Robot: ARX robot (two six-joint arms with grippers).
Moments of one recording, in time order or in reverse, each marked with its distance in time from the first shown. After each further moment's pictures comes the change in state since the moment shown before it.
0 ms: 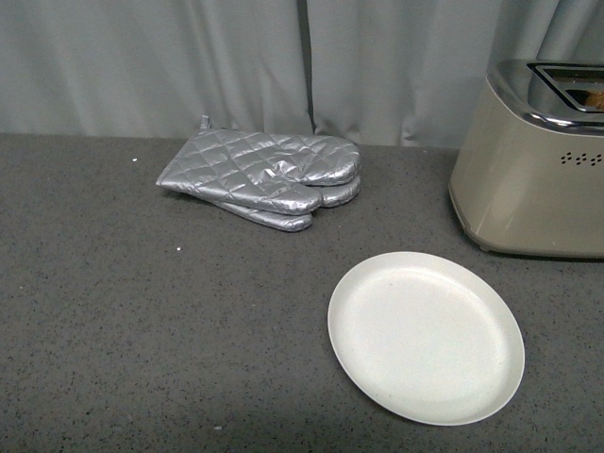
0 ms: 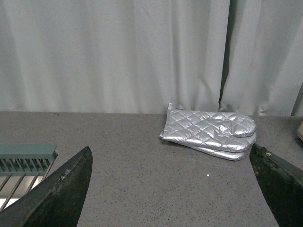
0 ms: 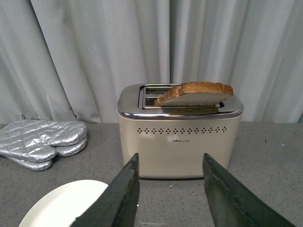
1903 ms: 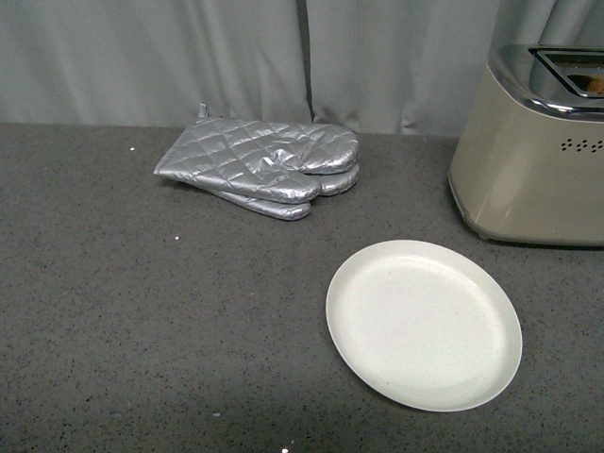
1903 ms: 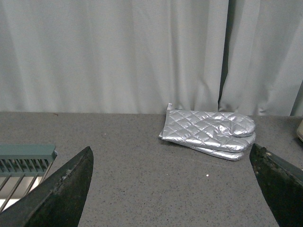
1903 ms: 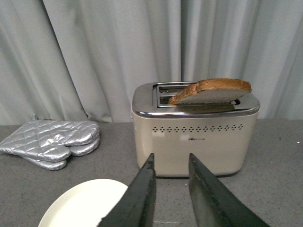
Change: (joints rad) left arm 0.000 0.000 0.000 0.000 0.000 0.000; right arm 0.274 0.042 0.000 0.038 0.254 0.026
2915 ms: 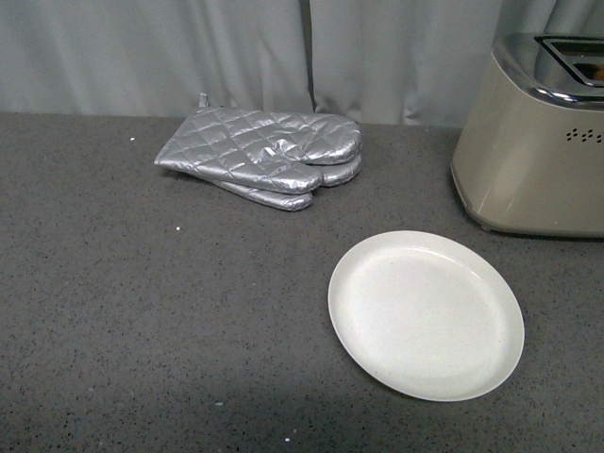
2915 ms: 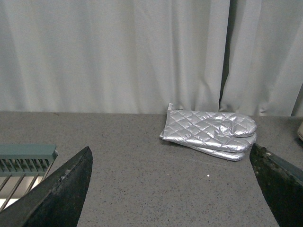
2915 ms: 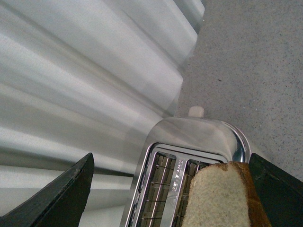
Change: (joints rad) left arm 0.000 0.001 0.000 0.002 0.000 0.000; right arm -0.243 1.608 1.216 -0.176 0.451 1.184
